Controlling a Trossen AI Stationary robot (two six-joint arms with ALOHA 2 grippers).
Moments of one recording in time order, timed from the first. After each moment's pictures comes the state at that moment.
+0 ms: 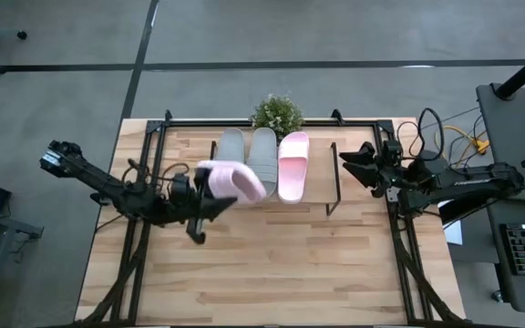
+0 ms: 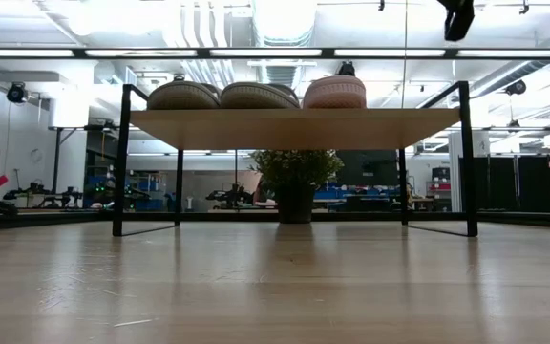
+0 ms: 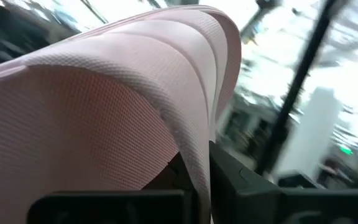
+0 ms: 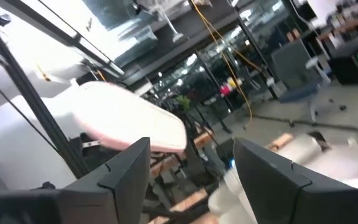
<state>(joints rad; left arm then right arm) -0.46 1.10 0.83 0.66 -0.57 -0.24 0.08 0.55 0.49 0.36 0.24 0.52</state>
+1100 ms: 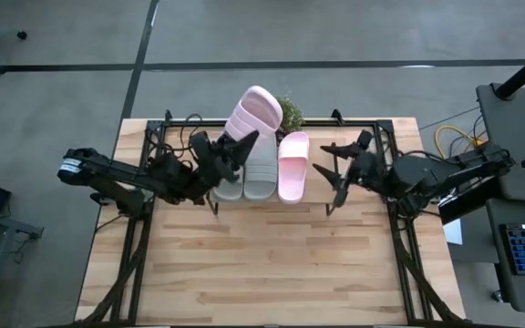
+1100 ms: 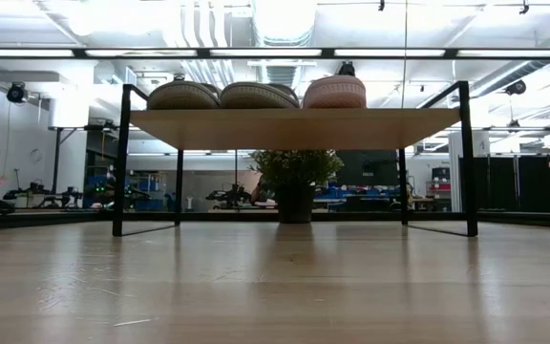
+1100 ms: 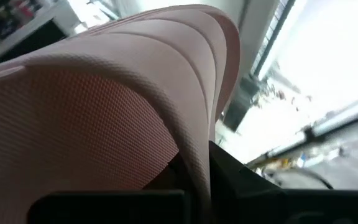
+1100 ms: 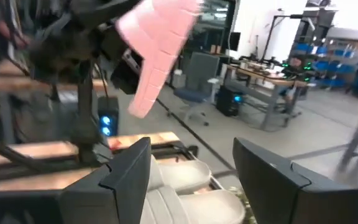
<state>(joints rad) -0.18 1.39 1.17 0.91 -0.69 -0.46 0.32 1.02 1.04 -0.02 0.75 -0.13</state>
